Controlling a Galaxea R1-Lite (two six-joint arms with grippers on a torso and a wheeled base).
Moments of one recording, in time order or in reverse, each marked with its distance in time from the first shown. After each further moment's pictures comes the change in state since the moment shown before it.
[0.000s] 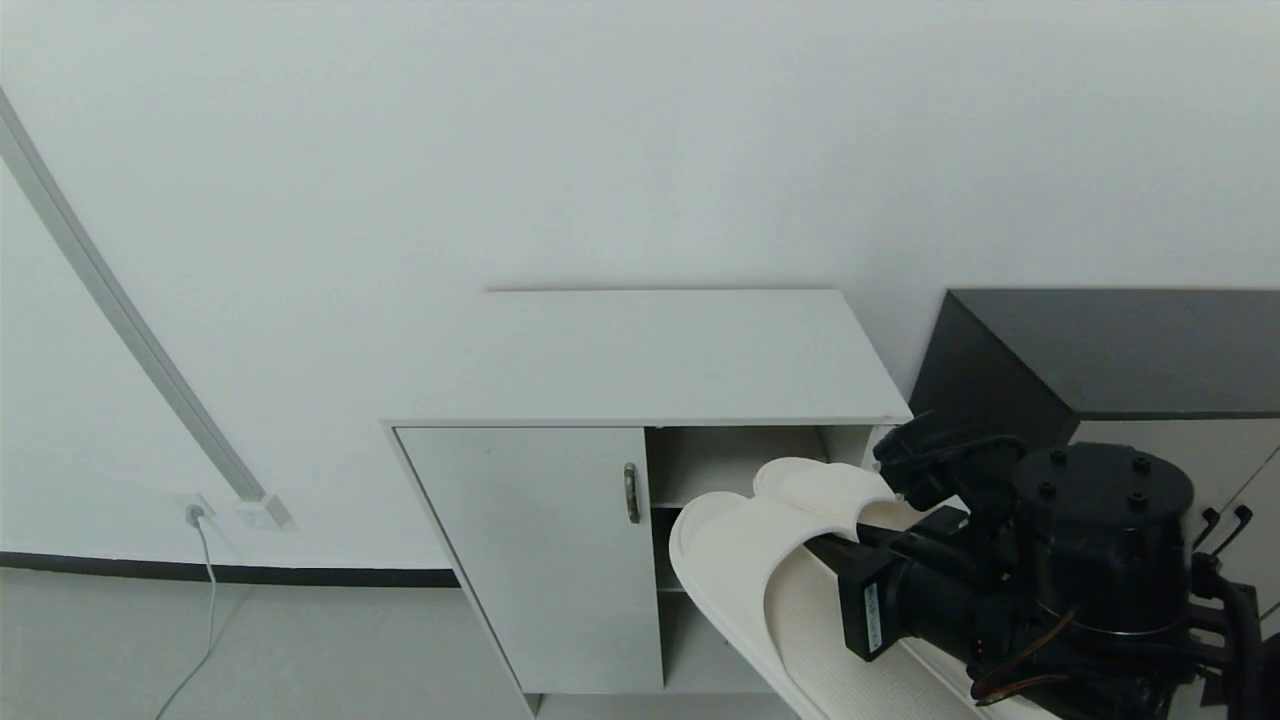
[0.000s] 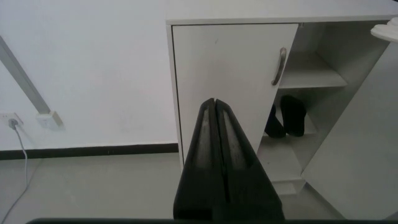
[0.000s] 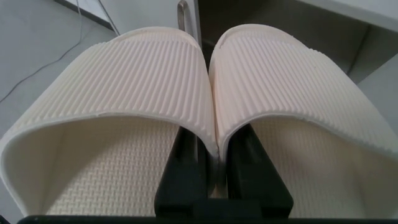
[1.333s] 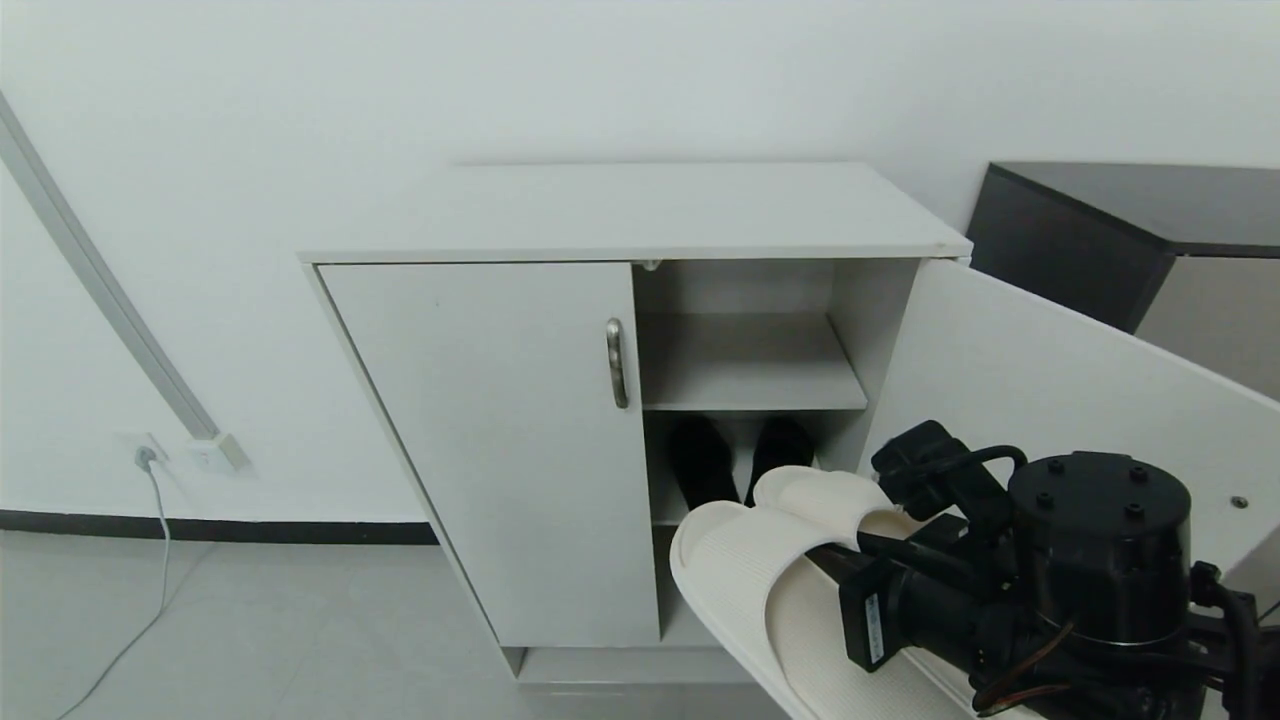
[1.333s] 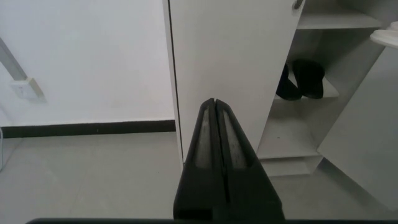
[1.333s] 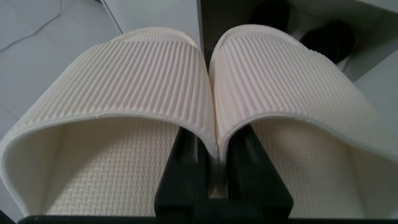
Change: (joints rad) left arm 0.001 0.000 0.000 0.000 0.000 -0.003; right arm 0.006 0.001 0.013 0.001 0.000 -0.003
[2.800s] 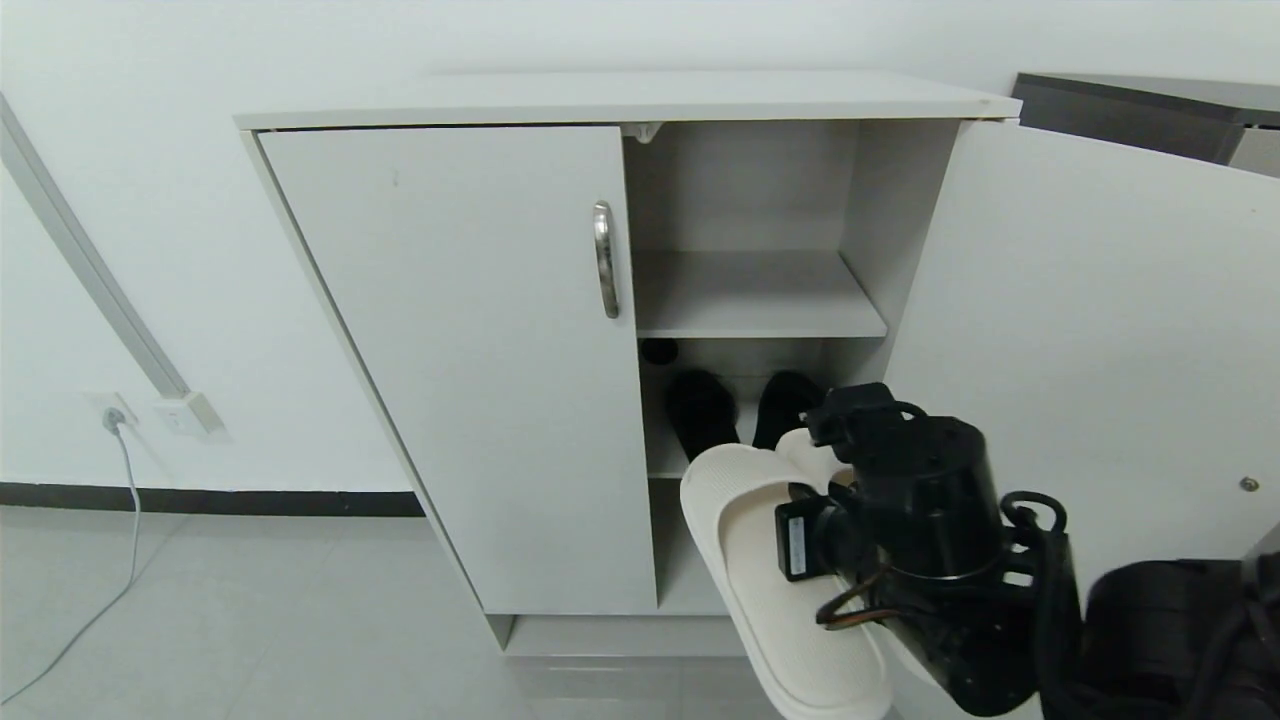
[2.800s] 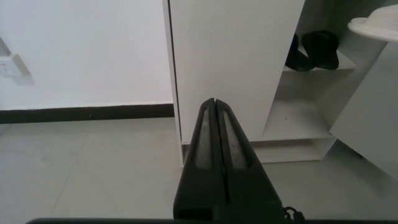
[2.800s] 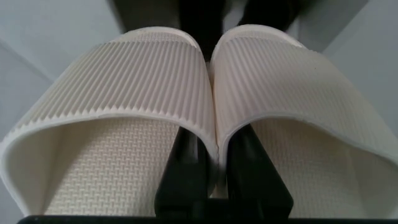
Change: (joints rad) left arm 0.000 0.000 0.000 0.000 0.000 0.003; right arm 0.040 0.183 -0.273 0.142 -0.400 0.123
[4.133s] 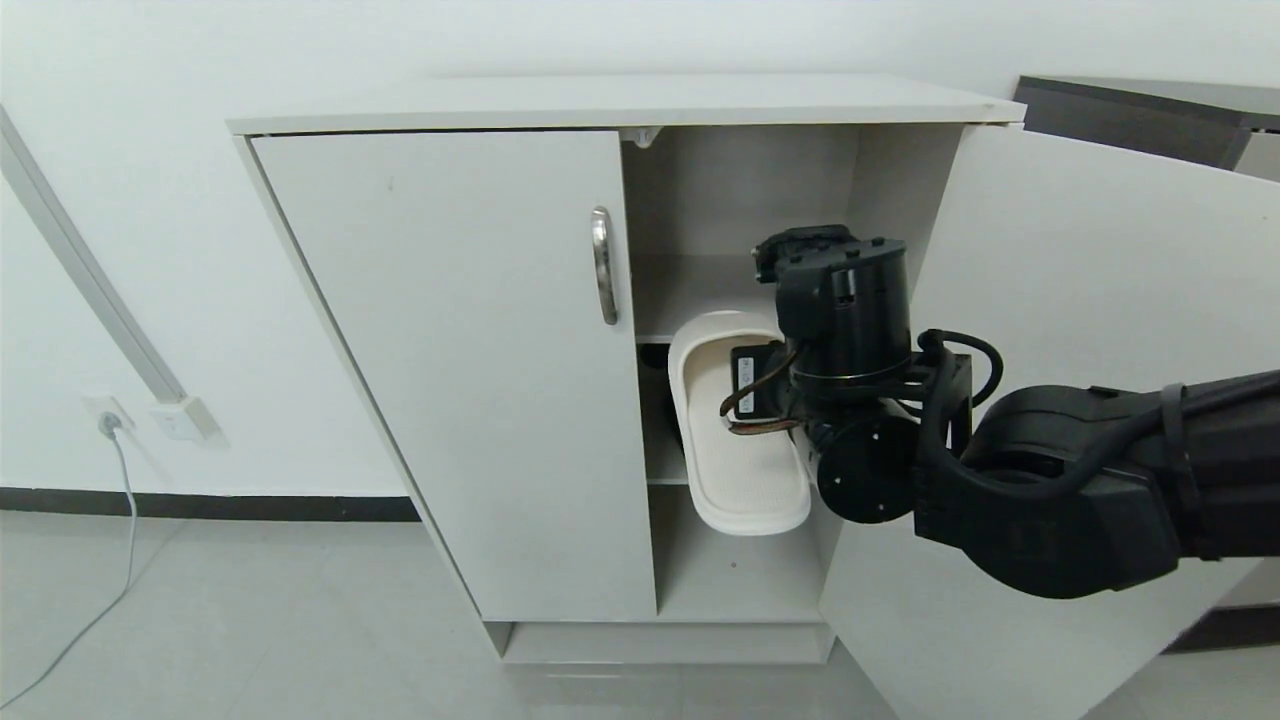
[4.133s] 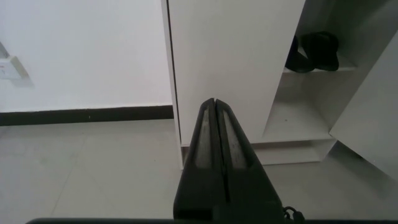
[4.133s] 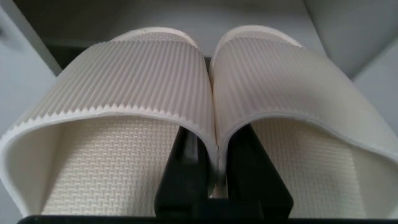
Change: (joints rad) left arm 0.000 0.000 0.000 0.000 -0.001 0.001; right arm -0.043 0.107 -0.496 0.210 -0.175 -0.109
